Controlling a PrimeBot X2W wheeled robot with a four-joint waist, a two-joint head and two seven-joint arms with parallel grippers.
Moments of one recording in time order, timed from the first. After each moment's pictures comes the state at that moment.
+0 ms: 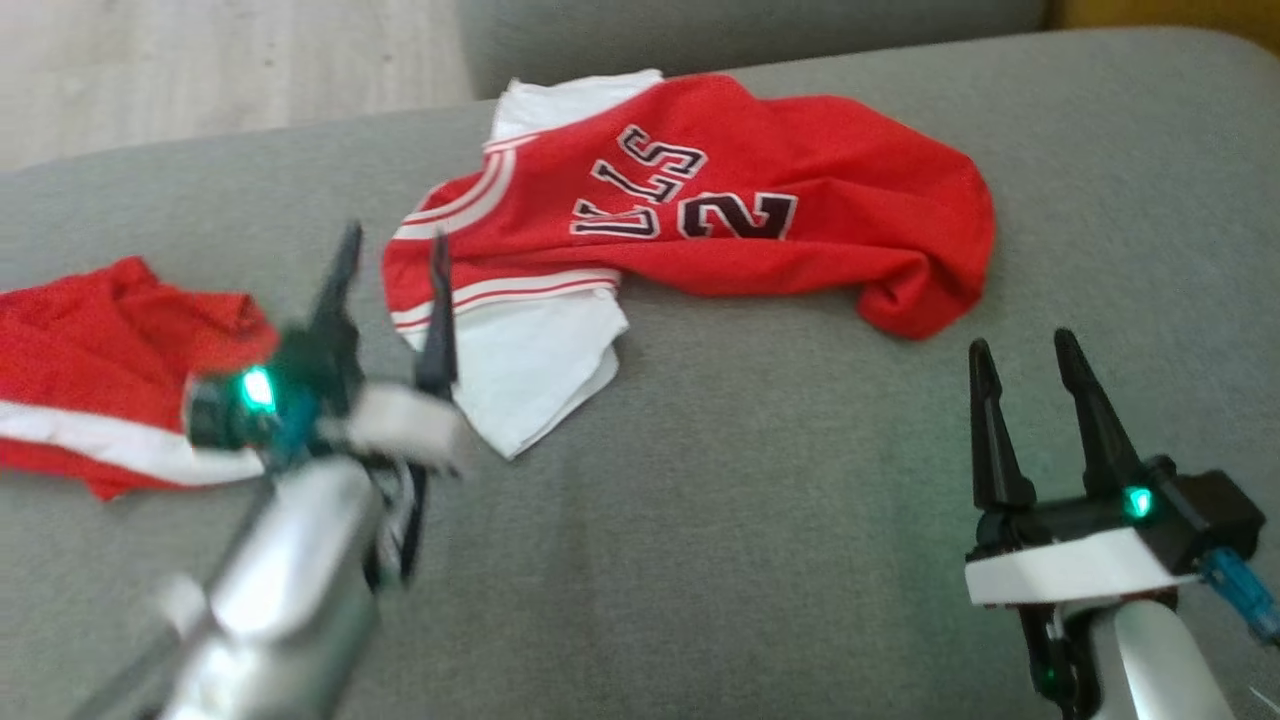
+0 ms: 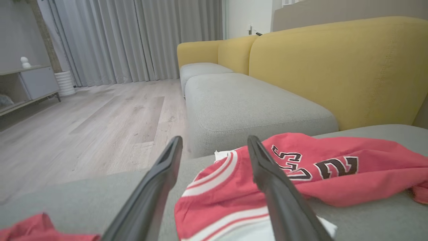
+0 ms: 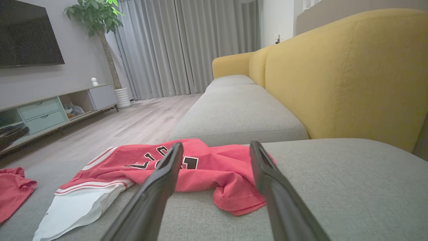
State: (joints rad) left arm -0.57 0.25 -0.62 0.52 -0.54 0.23 -0.25; right arm -0.04 -0.05 0.06 0.09 0.15 0.13 -0.25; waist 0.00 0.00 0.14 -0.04
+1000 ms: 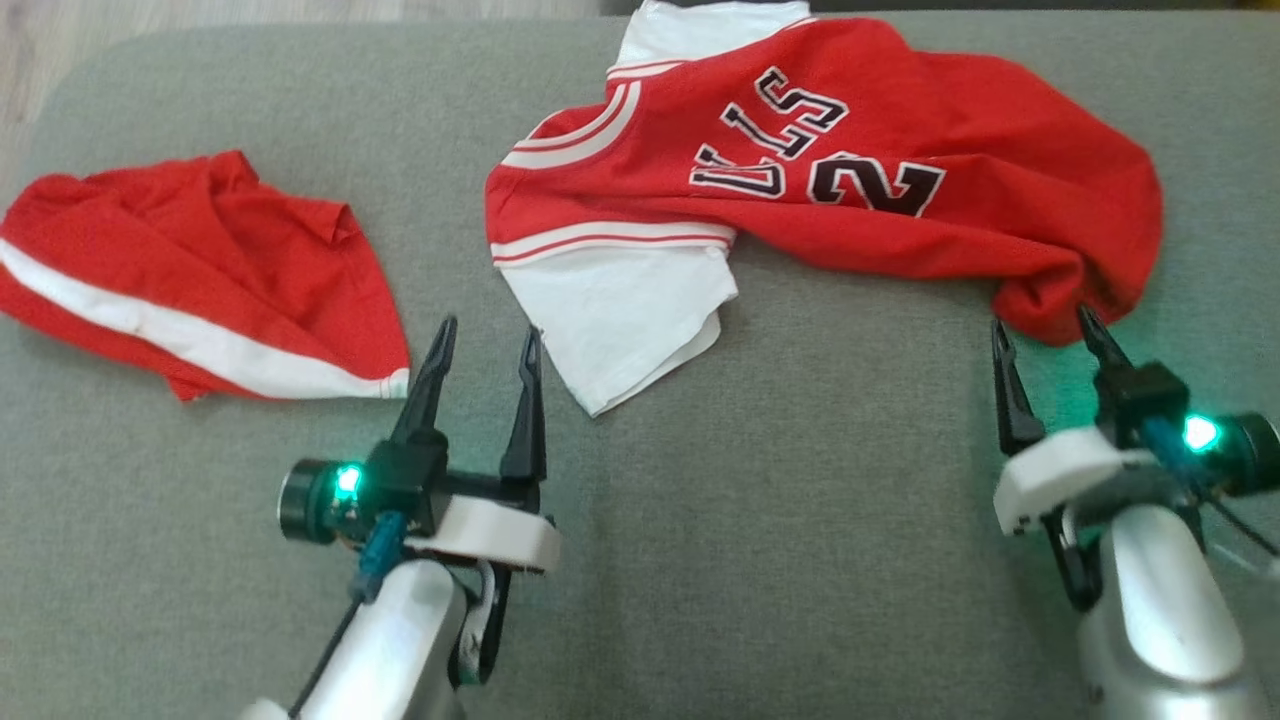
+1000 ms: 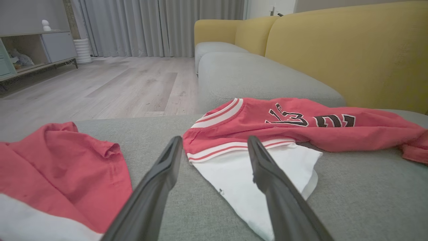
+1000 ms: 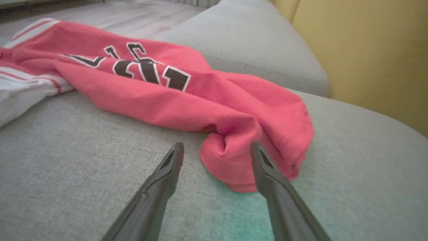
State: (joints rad) left arm -0.30 0.08 -0.46 0.34 -0.28 0.17 -0.25; right arm -0.27 -0.05 -0.11 0.45 -0.21 0.13 -0.16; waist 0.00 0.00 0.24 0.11
